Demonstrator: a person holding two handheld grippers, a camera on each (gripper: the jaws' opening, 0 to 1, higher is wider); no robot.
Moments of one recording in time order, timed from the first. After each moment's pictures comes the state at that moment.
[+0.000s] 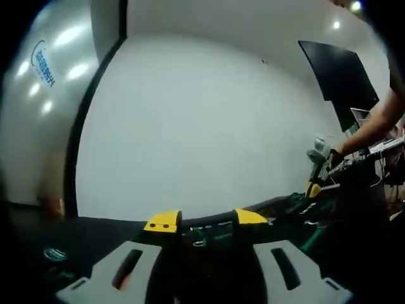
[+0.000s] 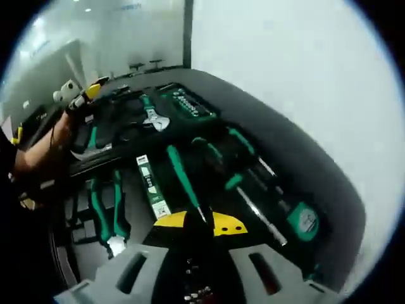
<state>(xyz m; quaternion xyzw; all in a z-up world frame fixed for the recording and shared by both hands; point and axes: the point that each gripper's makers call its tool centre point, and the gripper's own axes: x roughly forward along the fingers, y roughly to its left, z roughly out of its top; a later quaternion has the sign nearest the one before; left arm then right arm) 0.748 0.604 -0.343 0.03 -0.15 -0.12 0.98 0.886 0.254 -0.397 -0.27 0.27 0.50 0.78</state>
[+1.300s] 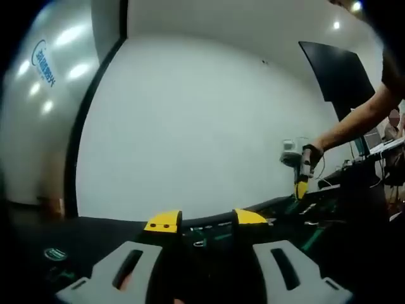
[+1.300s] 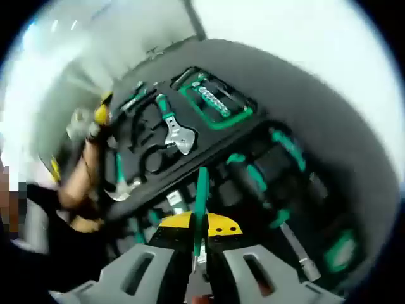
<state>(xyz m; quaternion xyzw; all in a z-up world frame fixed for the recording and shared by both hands) 0.748 0.604 -0.341 0.03 -0.15 -0.13 0.98 0.839 0.311 -0.407 -0.09 0.54 0.57 0.62</state>
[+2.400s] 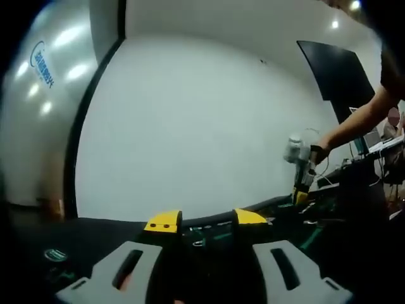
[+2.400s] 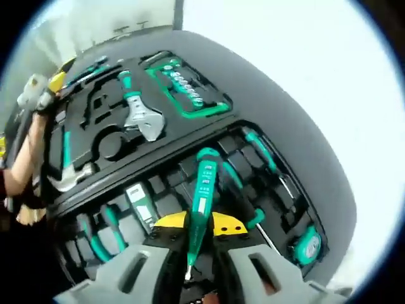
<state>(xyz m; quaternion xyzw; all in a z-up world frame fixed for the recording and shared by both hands) 0.748 0.604 -0.341 0.03 -0.15 -0.13 0.98 0.895 0.318 -0.423 -0.34 0.38 0.48 0.71</state>
